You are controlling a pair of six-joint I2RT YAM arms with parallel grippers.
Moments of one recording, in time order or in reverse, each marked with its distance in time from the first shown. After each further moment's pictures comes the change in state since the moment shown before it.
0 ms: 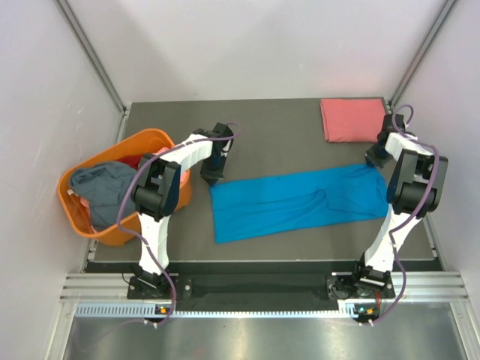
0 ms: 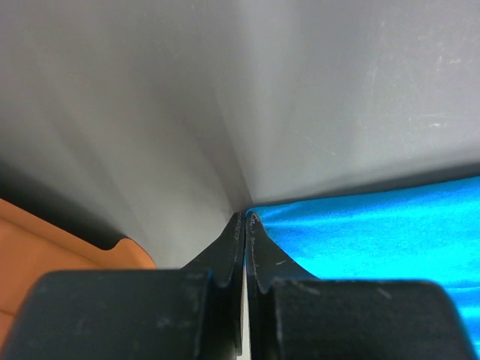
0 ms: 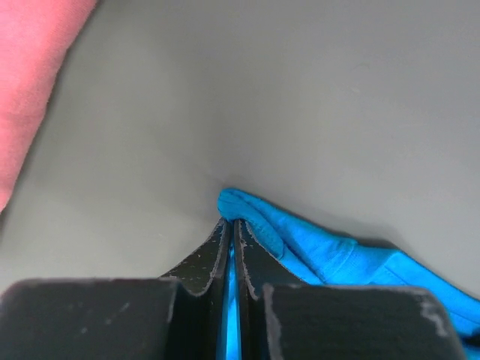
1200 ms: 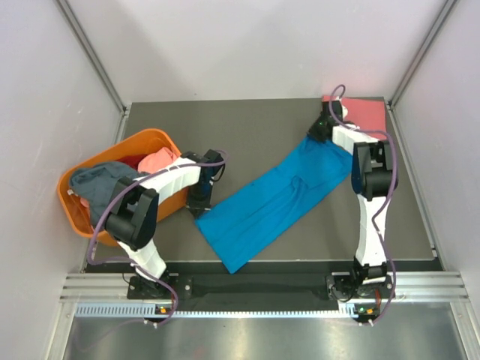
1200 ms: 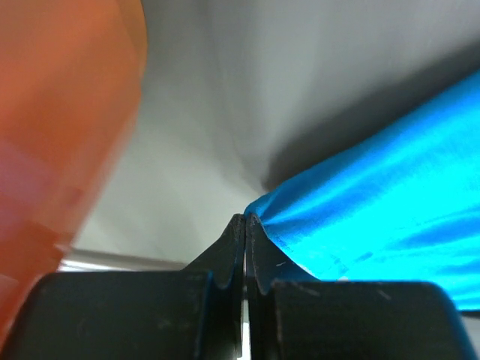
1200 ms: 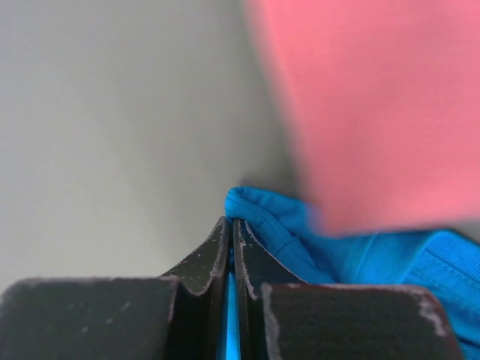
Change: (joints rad) left arm -0.064 -0.355 -0.423 -0.125 -0.029 -0.193; right arm 0.364 0.252 0.255 0.326 -0.155 0.053
